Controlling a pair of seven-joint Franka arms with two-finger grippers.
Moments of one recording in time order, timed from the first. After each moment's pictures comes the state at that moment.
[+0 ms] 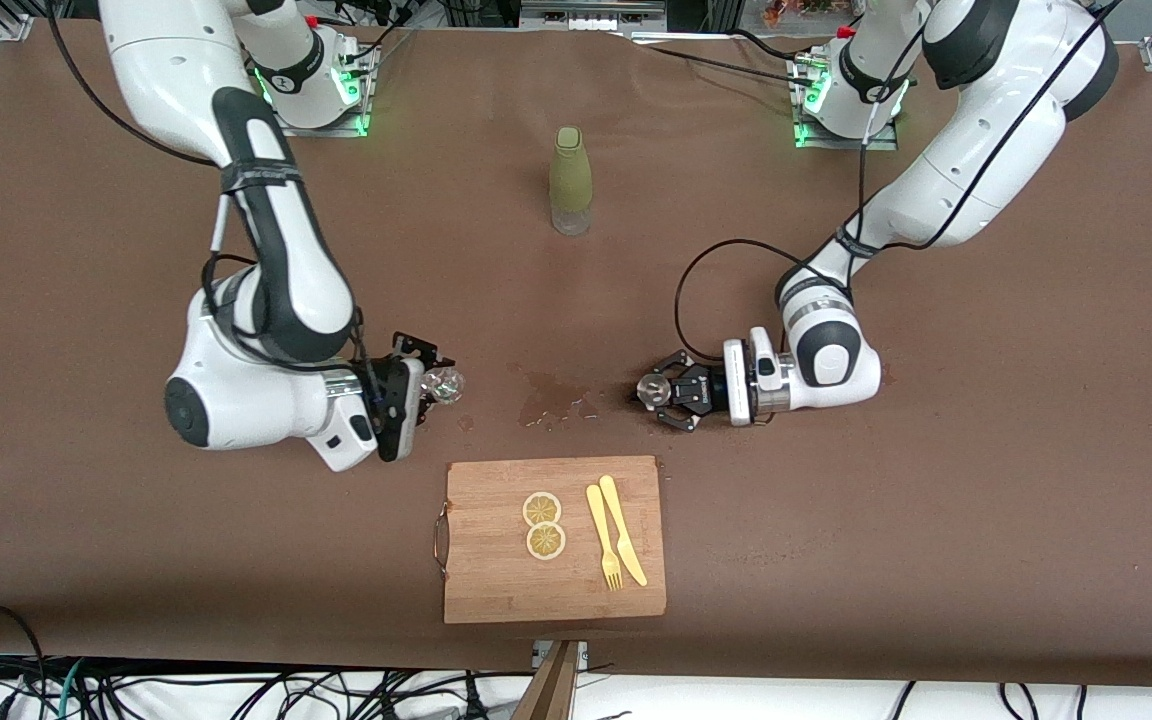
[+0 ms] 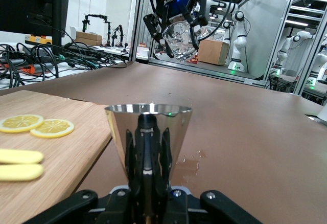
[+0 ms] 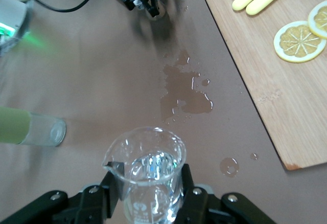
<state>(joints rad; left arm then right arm) 0.05 0.97 -0.46 -1.67 -1.56 2.21 2.43 0.49 0.74 -0.24 -1.29 0.73 1.75 -1.17</state>
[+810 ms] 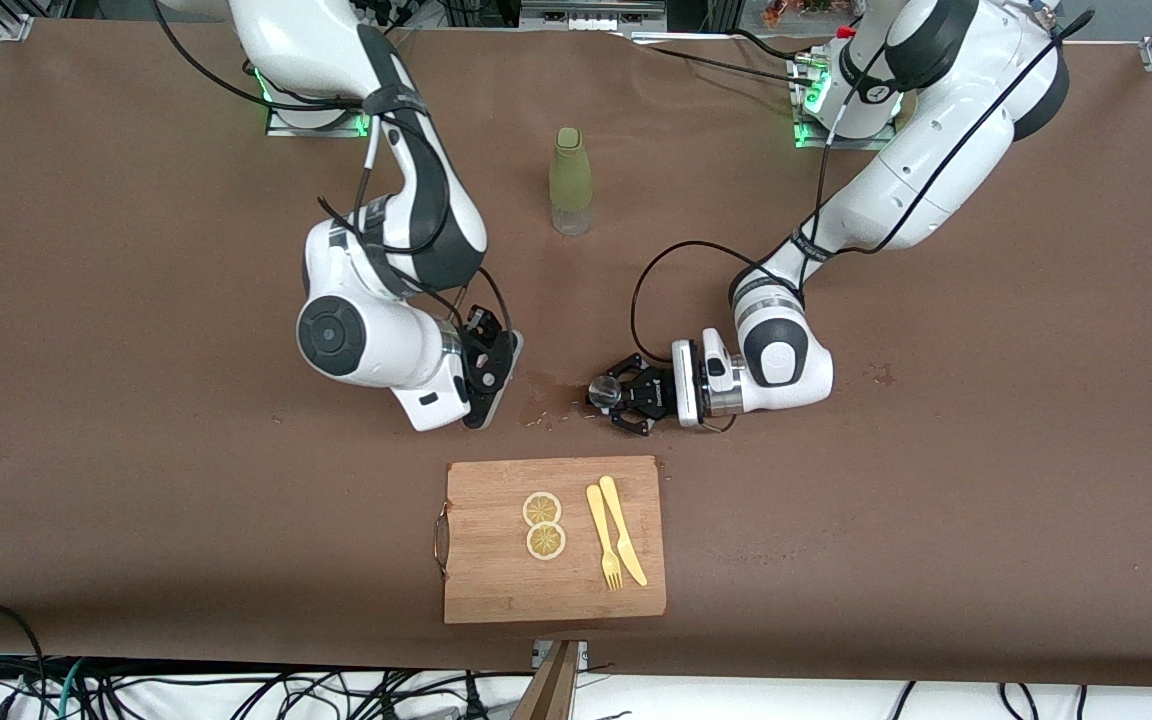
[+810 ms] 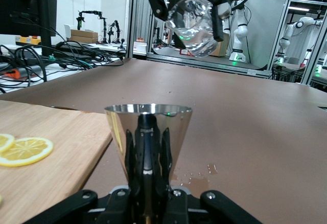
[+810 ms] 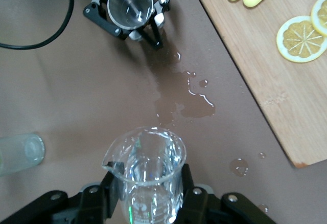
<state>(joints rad) -0.06 1.03 -0.47 -1.55 -1.57 2.30 2.43 0.89 0.79 -0.59 -1.25 0.71 1.77 -0.91</state>
